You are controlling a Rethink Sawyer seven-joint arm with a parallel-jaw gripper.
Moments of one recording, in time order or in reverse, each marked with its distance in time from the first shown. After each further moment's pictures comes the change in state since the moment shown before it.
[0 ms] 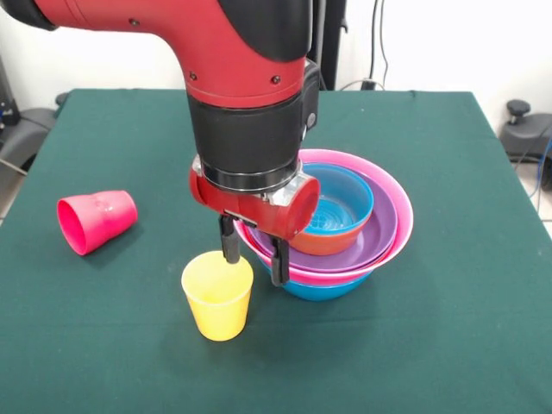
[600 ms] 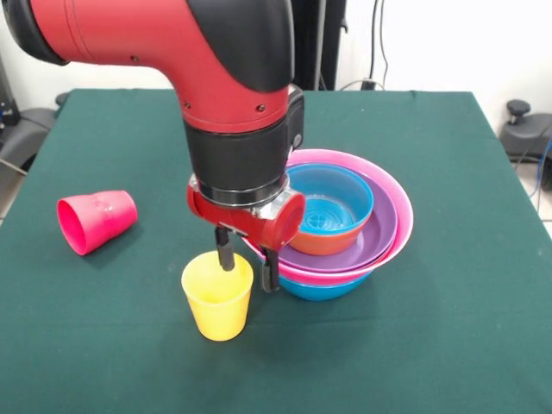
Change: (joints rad) arm -0.032 0.013 0.000 0.090 0.000 -0.111 0.000
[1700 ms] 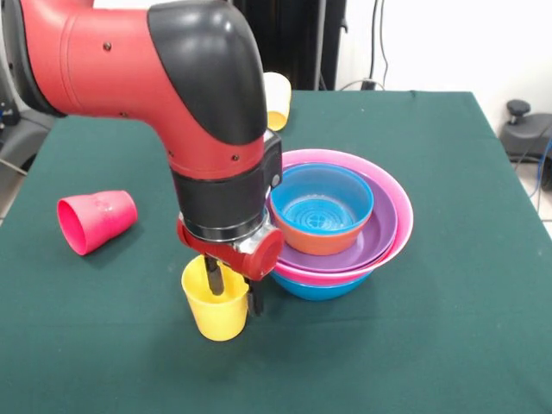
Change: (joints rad) arm -0.030 0.084 0.000 0.000 0.000 -0.080 0.000
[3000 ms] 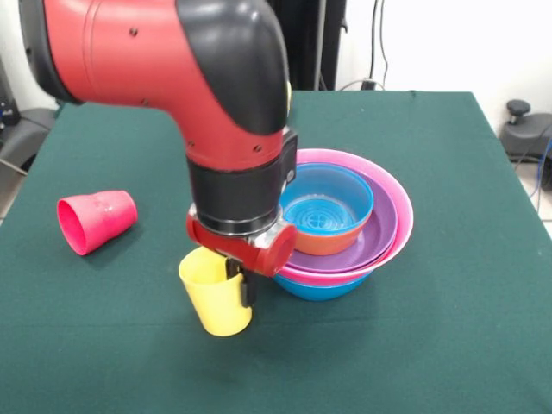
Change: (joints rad) arm 0.052 -0.031 -0.049 0.006 0.000 -0.032 0.000
